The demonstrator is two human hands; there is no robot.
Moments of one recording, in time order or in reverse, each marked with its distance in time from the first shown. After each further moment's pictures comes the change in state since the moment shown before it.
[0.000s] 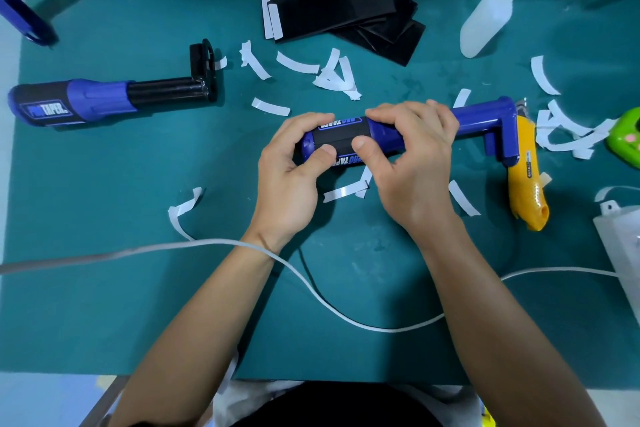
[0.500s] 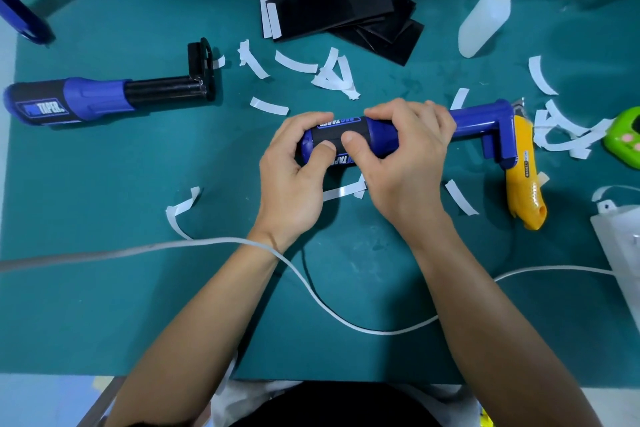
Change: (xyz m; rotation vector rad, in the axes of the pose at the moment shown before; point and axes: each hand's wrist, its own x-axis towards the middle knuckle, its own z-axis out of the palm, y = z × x) left_hand -0.001 0.002 0.009 0.069 0.069 0.023; right_hand 0.002 -0.018 0.008 -0.031 0.070 0.078
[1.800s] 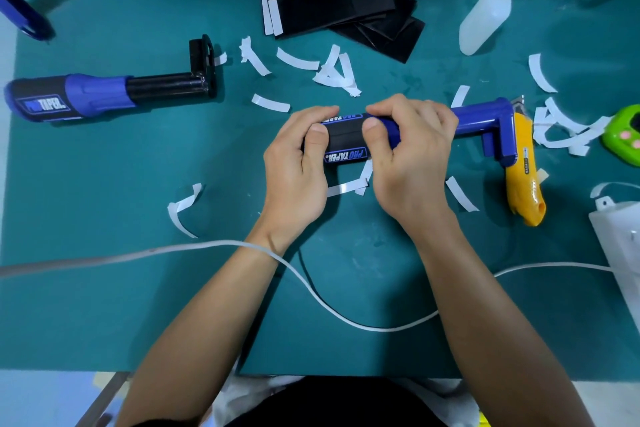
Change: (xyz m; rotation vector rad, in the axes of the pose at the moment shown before) left_hand 0.003 -0.002 0.002 0.139 0.034 0.113; right_hand 0.002 -0.003 -0.005 -0.070 -0.063 0.052
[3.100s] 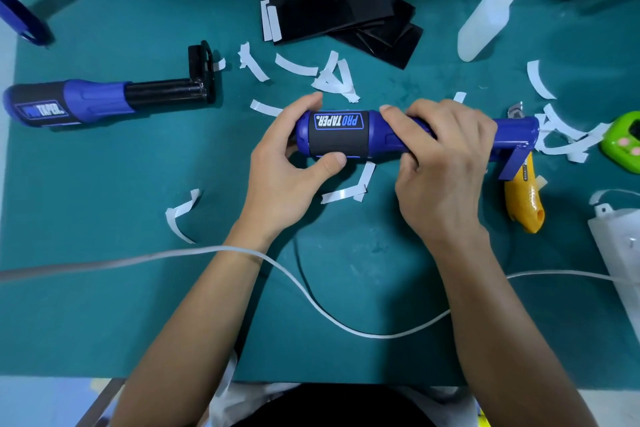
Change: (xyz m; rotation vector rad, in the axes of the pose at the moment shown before) left_hand 0.008 -0.007 -0.022 -0.084 -0.158 -0.002; right_hand 0.002 0.011 -0.035 -0.387 0.021 -0.283
